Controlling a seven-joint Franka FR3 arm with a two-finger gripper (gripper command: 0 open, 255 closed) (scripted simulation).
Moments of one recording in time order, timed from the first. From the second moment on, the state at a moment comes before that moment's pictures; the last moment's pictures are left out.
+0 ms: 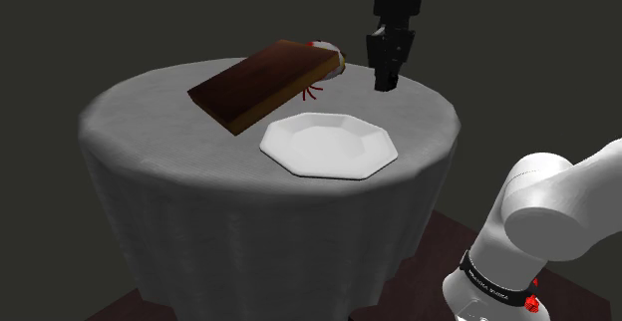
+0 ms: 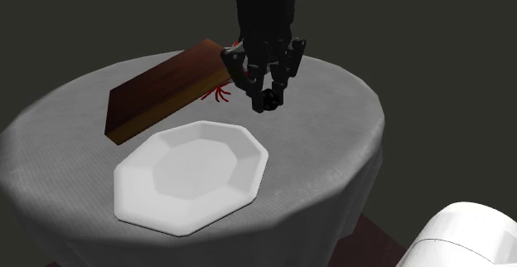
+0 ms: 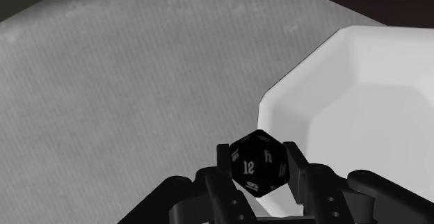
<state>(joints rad) 0.07 -0.67 0.15 -2.10 0.09 1.37 0.17</state>
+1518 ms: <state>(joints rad) 0.11 -0.49 0.37 -2.11 0.19 1.59 0.39</state>
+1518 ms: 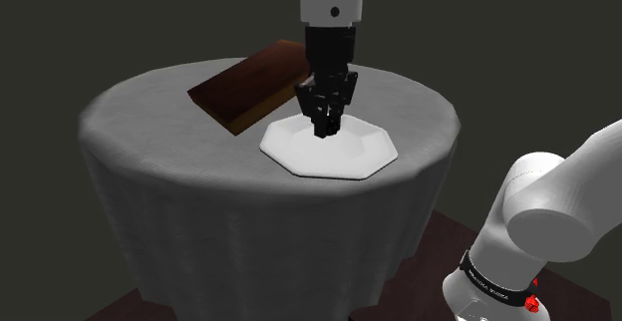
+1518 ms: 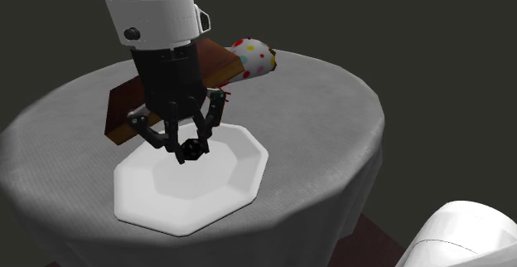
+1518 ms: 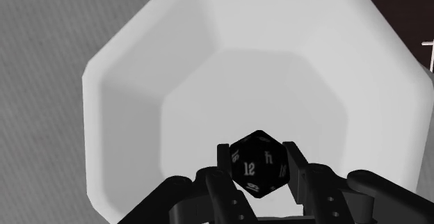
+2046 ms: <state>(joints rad) 0.11 -0.49 0.37 -2.12 0.19 1.60 0.39</state>
